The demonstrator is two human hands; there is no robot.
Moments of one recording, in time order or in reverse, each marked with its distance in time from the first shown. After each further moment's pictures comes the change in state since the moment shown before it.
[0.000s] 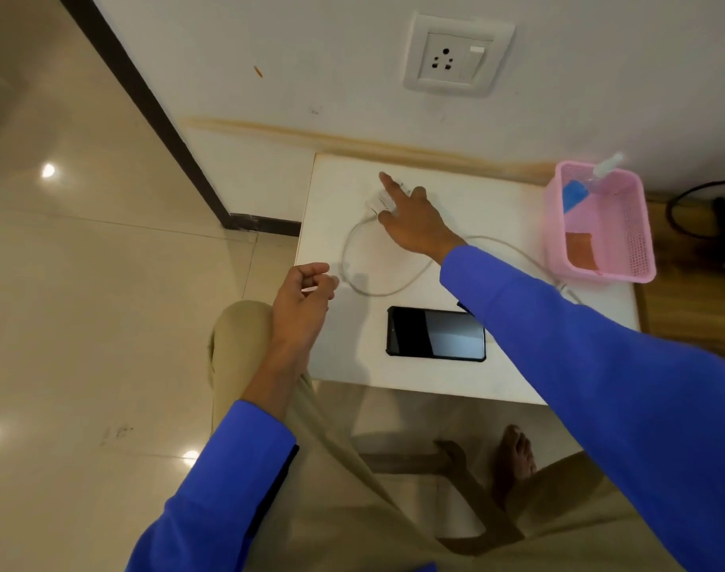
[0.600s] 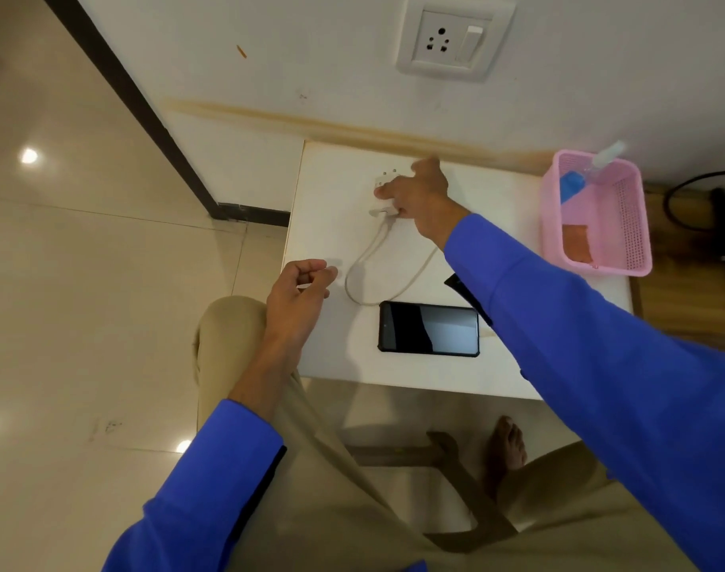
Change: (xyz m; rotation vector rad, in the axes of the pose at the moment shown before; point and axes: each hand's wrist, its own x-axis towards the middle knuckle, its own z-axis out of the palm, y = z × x) left_hand 0.006 -0.003 0.006 0.078 -0.045 -0.021; right_hand 0.011 -0.016 -0.025 0.821 0.209 0.382
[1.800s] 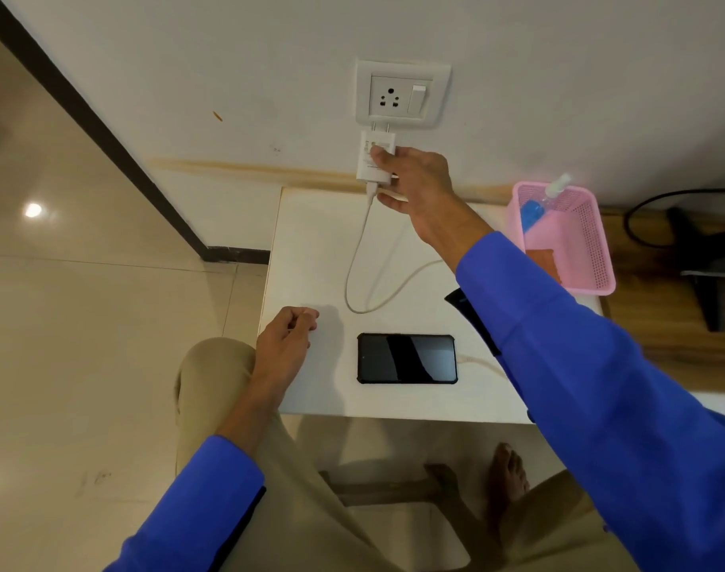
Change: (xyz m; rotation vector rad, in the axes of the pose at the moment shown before) left_hand 0.000 -0.016 0.014 0.274 -0.033 0.041; right_hand -0.026 -0.059 -0.059 0.375 -0.082 -0.098
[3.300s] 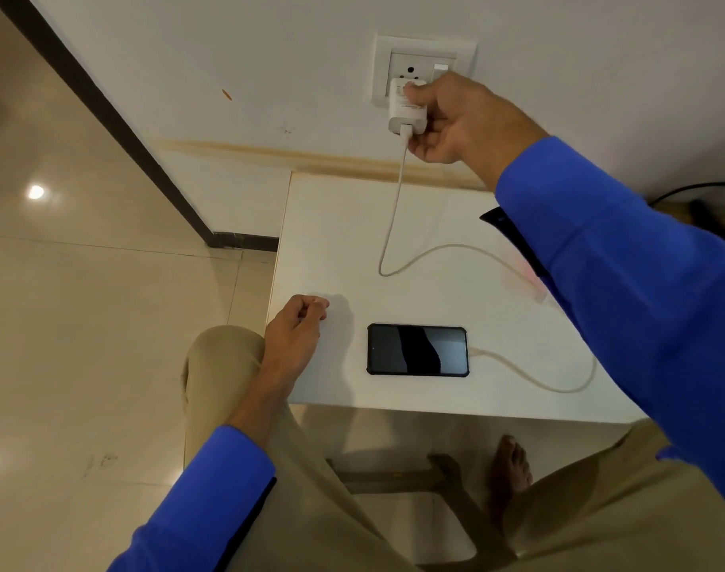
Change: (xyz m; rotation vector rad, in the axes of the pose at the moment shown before) left_hand 0.005 -0.003 0.004 -0.011 0.001 -0.006; right_hand 0.024 -0.070 0.001 0.069 0.010 0.295
